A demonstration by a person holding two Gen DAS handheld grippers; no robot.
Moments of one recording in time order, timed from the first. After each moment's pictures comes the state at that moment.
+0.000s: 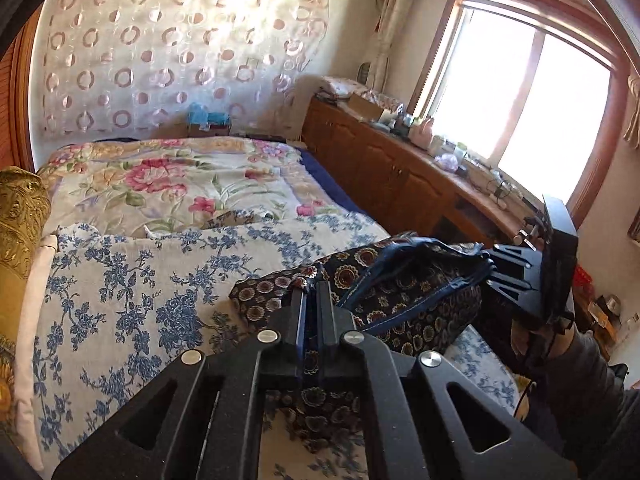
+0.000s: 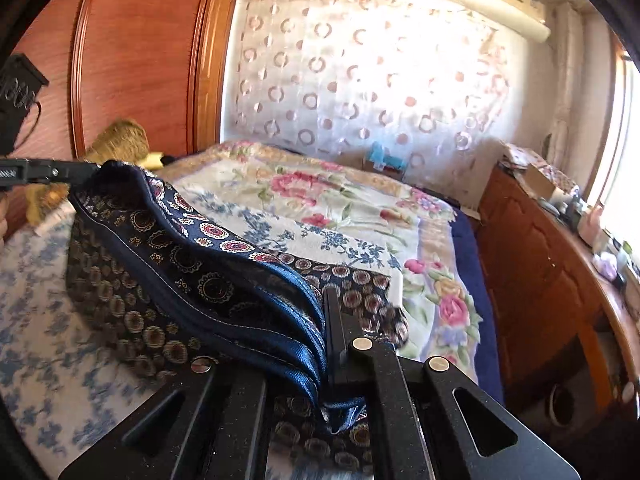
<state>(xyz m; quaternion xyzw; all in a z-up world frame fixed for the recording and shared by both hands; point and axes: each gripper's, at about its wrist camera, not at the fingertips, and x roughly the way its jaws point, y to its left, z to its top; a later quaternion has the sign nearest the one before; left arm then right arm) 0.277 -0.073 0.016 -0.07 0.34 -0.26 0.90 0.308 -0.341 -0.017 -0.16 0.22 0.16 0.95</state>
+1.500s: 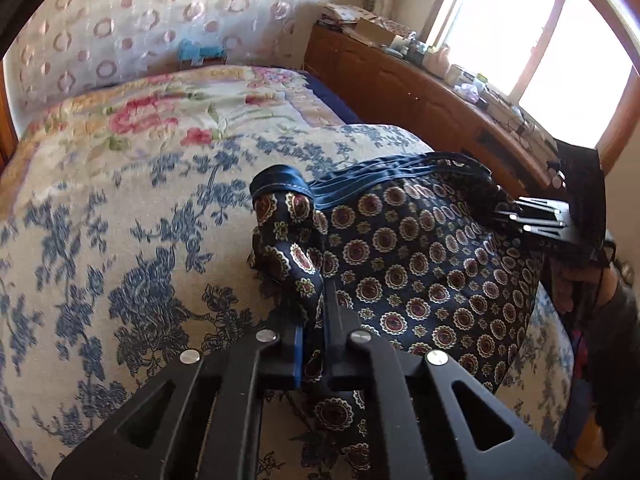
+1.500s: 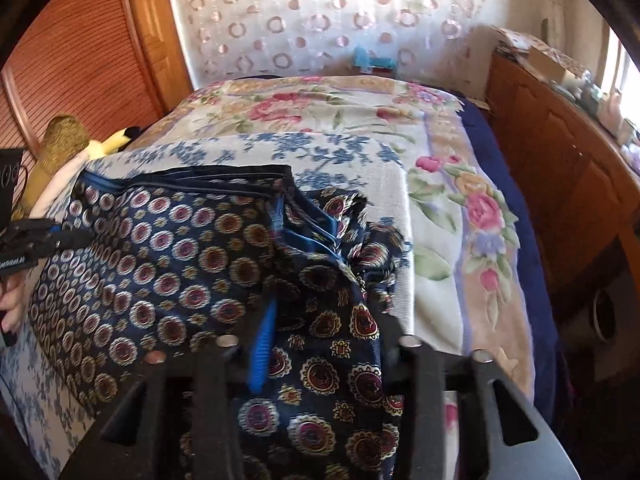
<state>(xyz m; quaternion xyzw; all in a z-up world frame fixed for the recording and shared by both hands) 0.341 -0.102 -0.065 -0.01 0.44 -0.26 0.86 0.403 -0.365 -0.030 -0.05 0.38 0.15 0.91</state>
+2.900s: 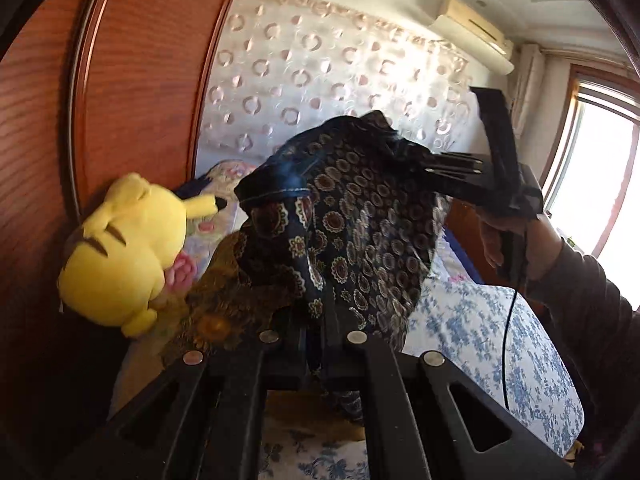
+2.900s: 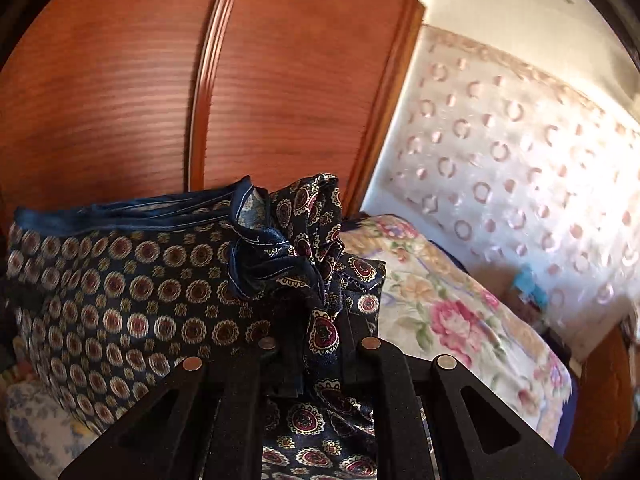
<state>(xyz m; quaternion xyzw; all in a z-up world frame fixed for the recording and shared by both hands) 0.206 0.234 0.013 -0.14 0.26 -0.02 0.96 0.415 0.067 0.110 -0.28 0.14 0.39 0.87</state>
